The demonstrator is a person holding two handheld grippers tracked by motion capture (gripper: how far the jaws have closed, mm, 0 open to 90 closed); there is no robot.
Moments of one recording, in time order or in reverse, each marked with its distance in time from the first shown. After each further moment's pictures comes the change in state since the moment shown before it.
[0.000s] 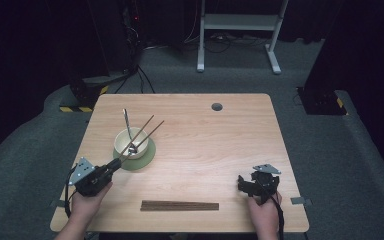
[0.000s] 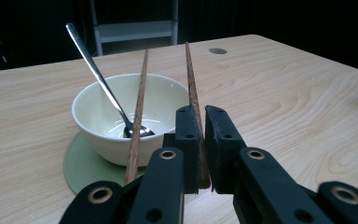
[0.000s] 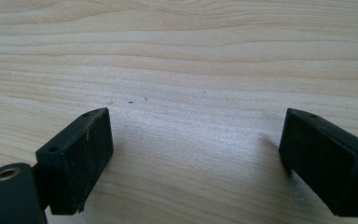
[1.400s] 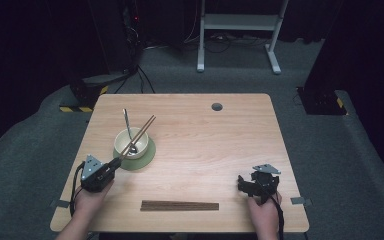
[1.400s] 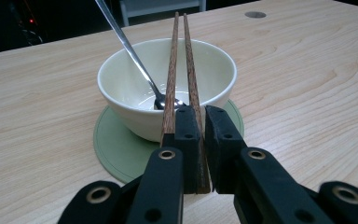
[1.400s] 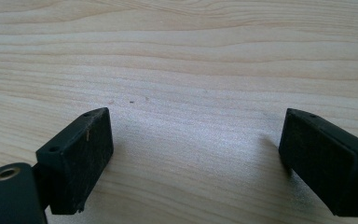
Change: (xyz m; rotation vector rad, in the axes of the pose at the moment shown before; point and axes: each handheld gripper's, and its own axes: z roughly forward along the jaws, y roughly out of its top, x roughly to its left) left arm 0.005 -0.010 0.020 0.116 0.121 0.051; right arm 0.000 0.000 0.000 0.000 0.001 -0.003
